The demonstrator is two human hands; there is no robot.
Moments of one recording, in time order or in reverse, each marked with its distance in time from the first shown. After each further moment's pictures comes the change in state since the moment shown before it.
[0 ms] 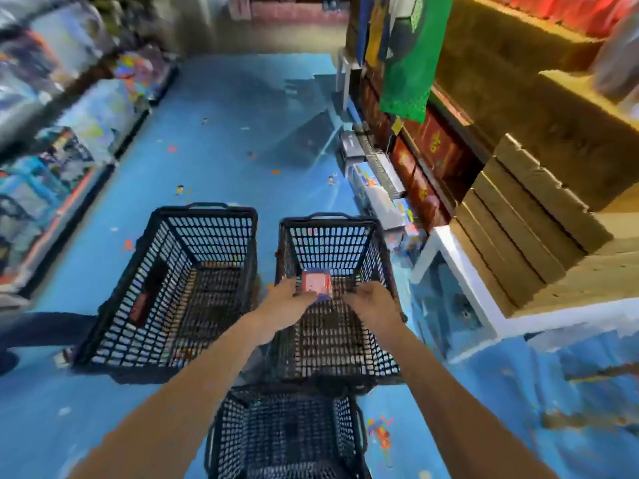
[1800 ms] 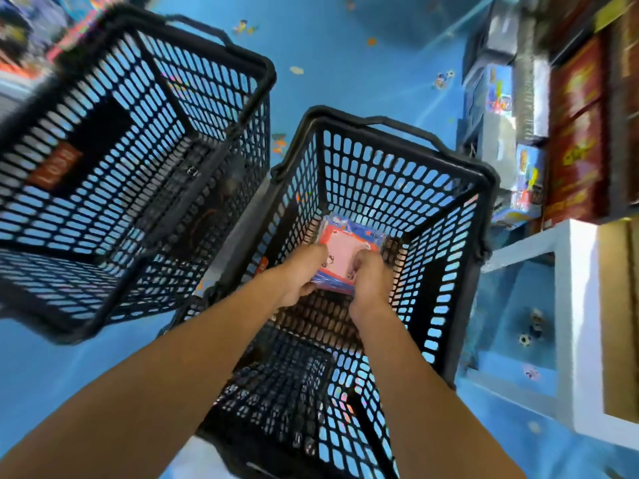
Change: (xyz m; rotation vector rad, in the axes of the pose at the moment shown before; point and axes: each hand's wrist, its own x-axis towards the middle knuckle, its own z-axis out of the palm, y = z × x) left_hand 0.258 -0.103 0.096 -0.680 0.231 -0.535; right_hand 0.252 0.113 0.095 0.436 0.014 0.431
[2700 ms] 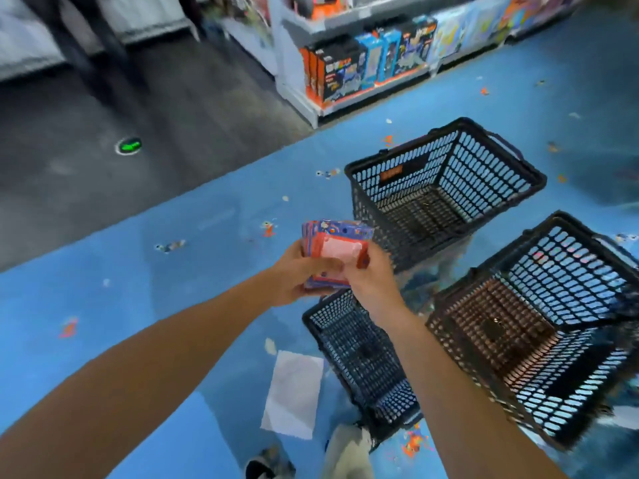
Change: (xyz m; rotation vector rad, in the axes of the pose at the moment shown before) left_hand -0.363 -0.235 -0.342 -0.514 0.202 0.386; right_hand -0.432 0.166 0.098 -0.829 -0.966 -0.726
